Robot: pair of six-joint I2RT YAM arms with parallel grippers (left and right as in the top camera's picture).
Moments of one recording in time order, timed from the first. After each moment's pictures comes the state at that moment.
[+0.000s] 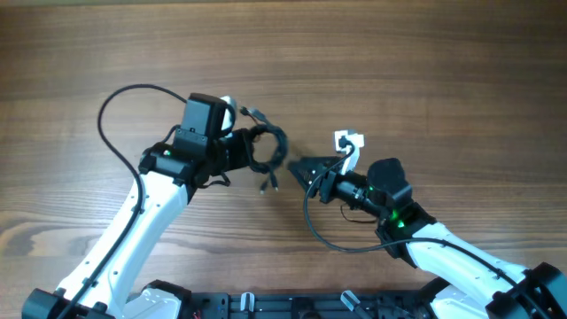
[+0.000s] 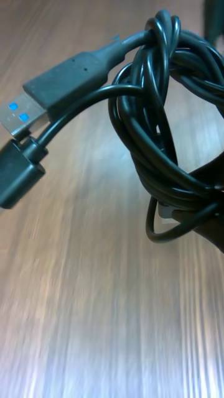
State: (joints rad) left arm -0.33 1.34 0.96 -0.62 0.22 -0.56; right arm 0.56 1.30 0.34 0.69 -0.44 0.77
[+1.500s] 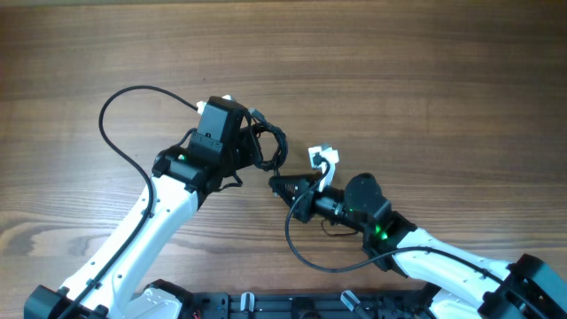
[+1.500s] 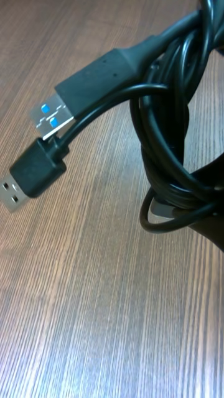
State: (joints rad) left arm -0.43 1.34 0.96 -0.59 0.03 -0.71; right arm 0.76 1.34 0.34 0.82 -0.36 0.85
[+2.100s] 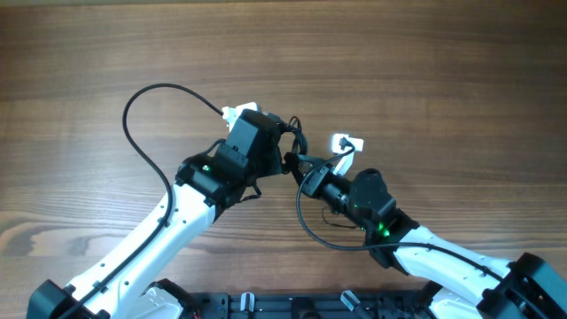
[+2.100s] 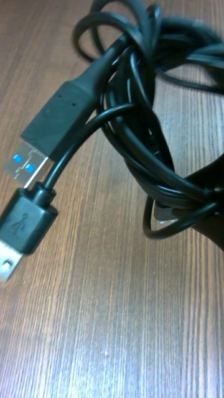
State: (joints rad) left arm -0.61 1.34 0.96 -0.57 -0.07 -0.74; right arm 0.72 1.35 0.34 0.82 -0.10 1.18
